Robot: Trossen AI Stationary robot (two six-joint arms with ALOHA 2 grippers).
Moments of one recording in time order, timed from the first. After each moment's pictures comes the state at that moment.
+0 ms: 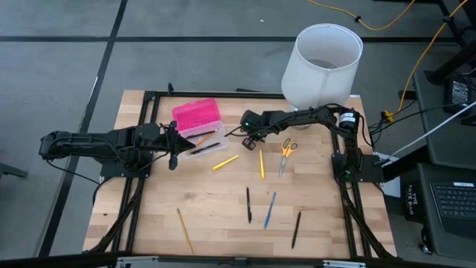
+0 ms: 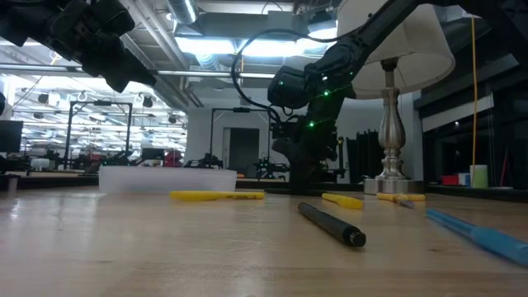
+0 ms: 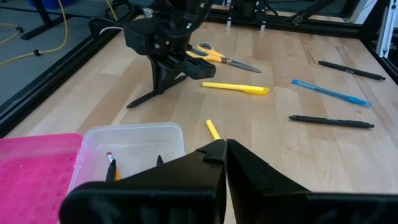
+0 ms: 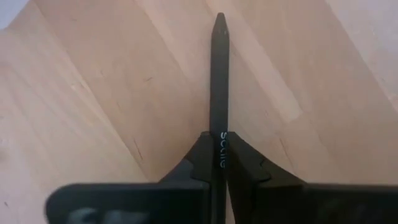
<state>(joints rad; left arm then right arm) 0.11 0.54 0.37 -0.24 -0.04 -0.09 -0.30 2.02 1.27 -0.43 0.14 0.23</state>
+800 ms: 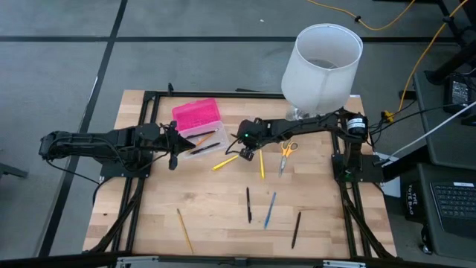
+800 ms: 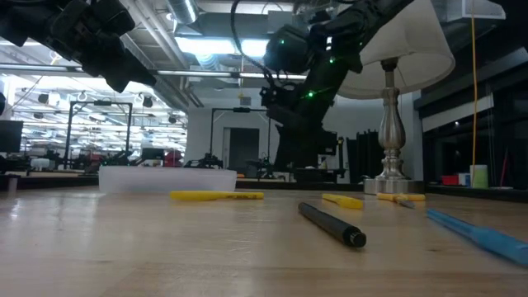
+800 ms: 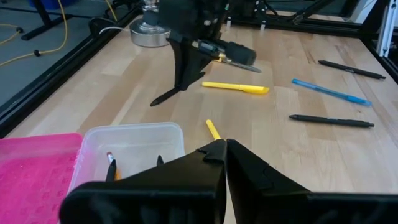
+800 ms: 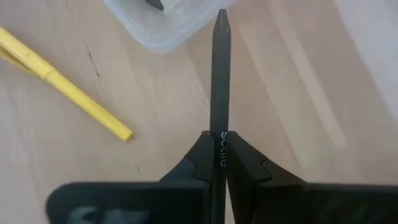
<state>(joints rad) 0.11 0.53 0.37 -0.24 -0.04 -0.09 -0.16 1.91 1.27 -0.39 0.18 0.17</state>
